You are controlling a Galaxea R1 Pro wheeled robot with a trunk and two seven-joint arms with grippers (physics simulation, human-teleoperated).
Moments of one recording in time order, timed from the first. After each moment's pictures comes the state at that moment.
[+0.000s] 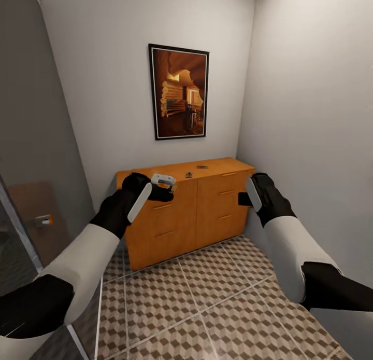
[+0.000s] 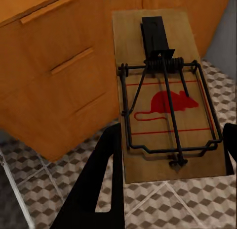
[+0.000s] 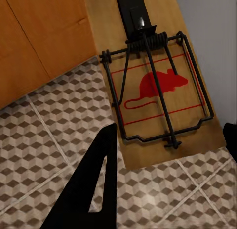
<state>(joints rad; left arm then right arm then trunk) -1.11 -0.08 -0.34 -0.92 0.26 1.02 0.10 -1.18 0.08 -0.12 -0.70 -0.07 1.05 -0.38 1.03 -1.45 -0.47</state>
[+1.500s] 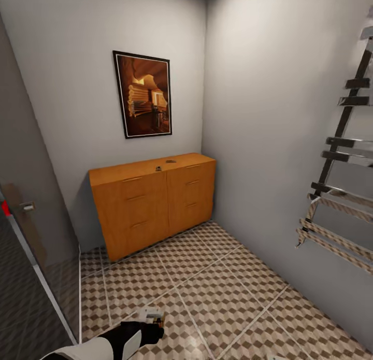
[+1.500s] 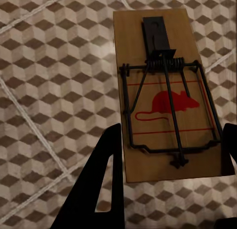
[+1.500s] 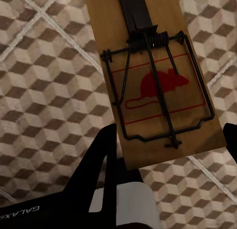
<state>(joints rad) -0.66 -0.13 -0.34 -0.01 0.37 0.15 -0.01 -0.52 -0.01 -0.13 0.03 -0.09 0.19 -0.18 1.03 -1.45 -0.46</state>
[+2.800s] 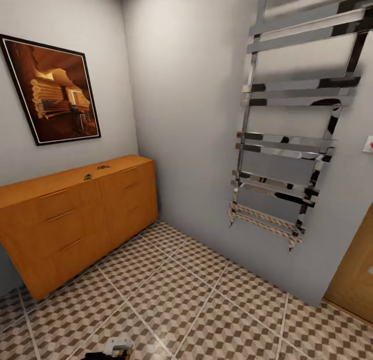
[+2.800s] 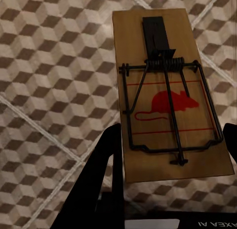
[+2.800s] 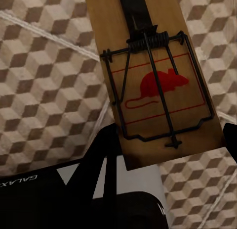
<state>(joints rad) -0.54 0.02 -0.34 0.00 0.37 0.15 0.00 -0.42 -0.01 -0.13 0.03 -0.10 0.16 -0.13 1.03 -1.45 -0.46</state>
